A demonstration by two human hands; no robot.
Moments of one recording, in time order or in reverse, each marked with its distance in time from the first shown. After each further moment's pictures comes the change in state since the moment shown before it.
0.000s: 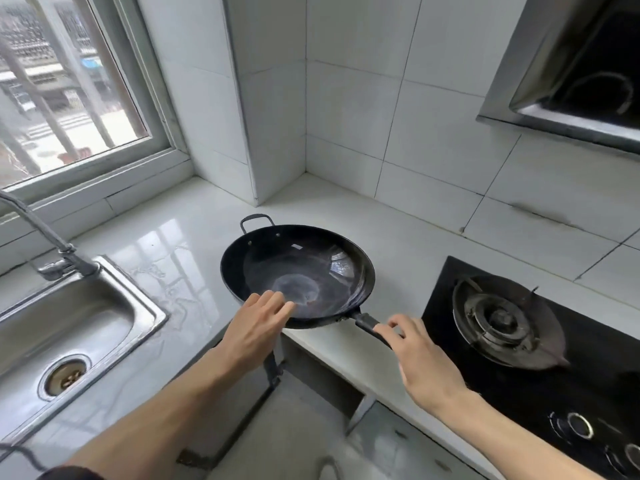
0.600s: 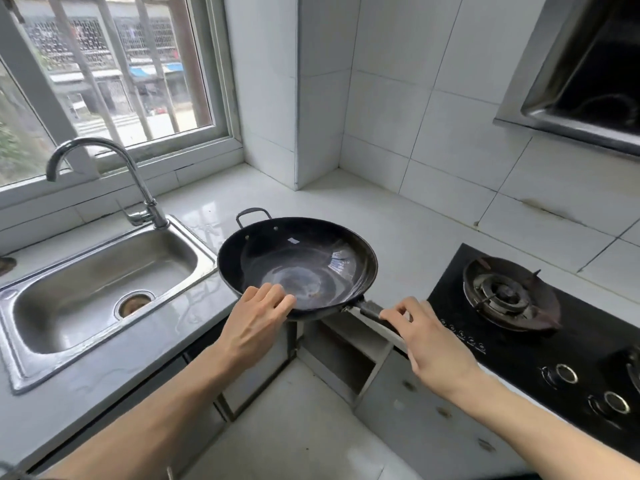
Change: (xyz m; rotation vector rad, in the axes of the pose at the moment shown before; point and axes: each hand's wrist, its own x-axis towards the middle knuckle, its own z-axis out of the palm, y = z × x) left_hand -0.169 0.048 -0.073 0.030 0.075 -0.132; right_hand -0.122 -0.092 -0.012 -0.083 0.070 -0.166
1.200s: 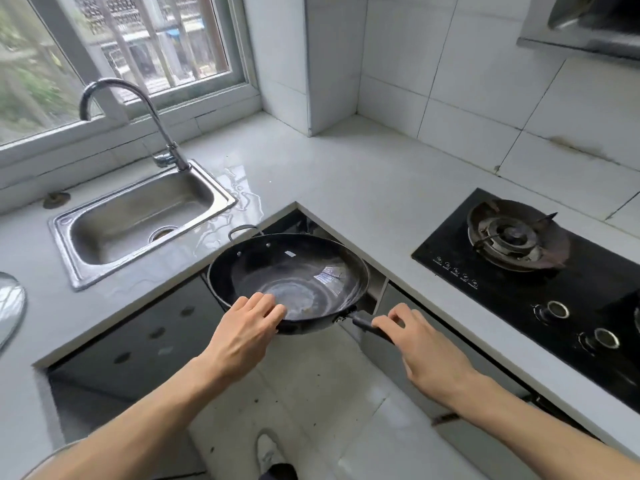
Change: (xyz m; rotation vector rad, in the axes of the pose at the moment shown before) left_hand -0.120 0.122 -0.009 0.069 -0.176 -0.056; right_hand -0.129 0.016 0.038 0.122 -0.209 -0.078
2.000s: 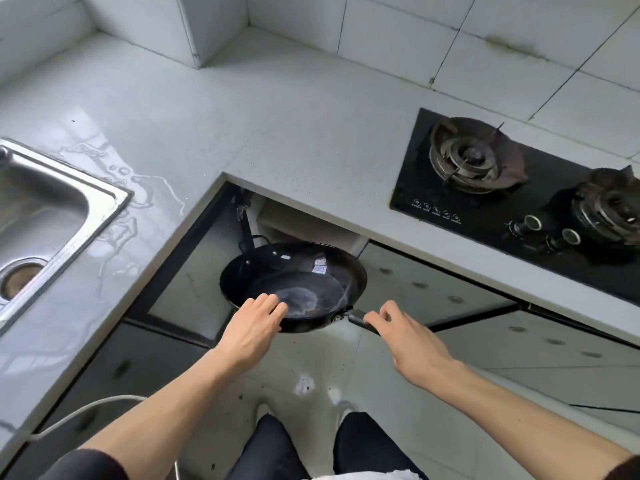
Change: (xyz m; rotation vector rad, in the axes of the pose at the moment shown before) left_hand 0.079 -0.096 0.185 -0.206 -0.229 0.374; right_hand 0.094 -0.042 0.101 0.043 -0.221 0.533
